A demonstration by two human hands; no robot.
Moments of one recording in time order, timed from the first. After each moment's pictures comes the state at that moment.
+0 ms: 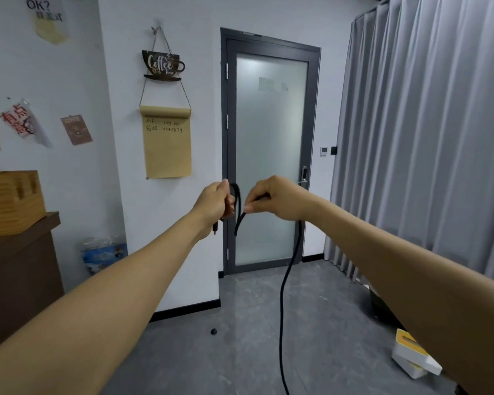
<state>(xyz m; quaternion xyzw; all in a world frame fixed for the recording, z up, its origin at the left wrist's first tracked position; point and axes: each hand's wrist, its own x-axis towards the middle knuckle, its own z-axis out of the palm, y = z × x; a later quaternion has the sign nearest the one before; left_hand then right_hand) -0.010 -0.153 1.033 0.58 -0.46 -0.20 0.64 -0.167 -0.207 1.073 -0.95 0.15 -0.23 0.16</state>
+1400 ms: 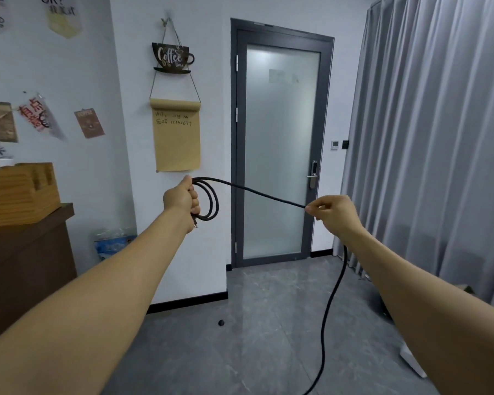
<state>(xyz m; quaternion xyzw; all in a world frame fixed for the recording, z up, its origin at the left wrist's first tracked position) 0.030 -0.129 1.027 0.48 -0.18 -0.25 0.82 -0.209 -0.276 1.005 -0.76 0.37 -0.44 0.30</state>
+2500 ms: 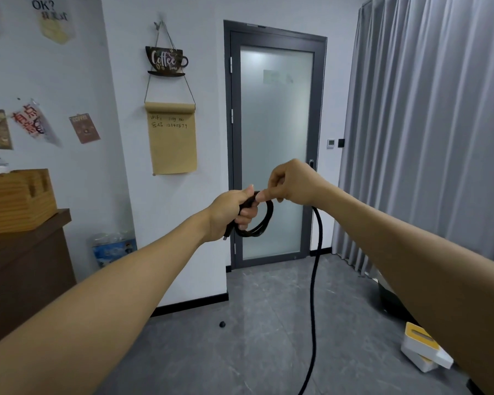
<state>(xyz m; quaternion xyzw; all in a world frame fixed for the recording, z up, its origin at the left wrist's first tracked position) -0.036 -0.136 1.031 0.55 -0.55 -0.37 0.51 -0.178 -0.220 1.078 -0.90 0.26 -0.28 0.20</state>
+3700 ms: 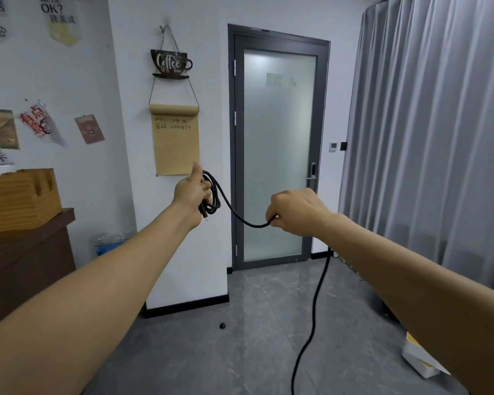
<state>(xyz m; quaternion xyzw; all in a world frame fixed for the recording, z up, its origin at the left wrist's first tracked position) 0.001 -0.125 1.044 0.49 -0.30 -0.24 0.79 -0.180 -0.217 1.044 -0.94 0.20 -0.16 -0.20</state>
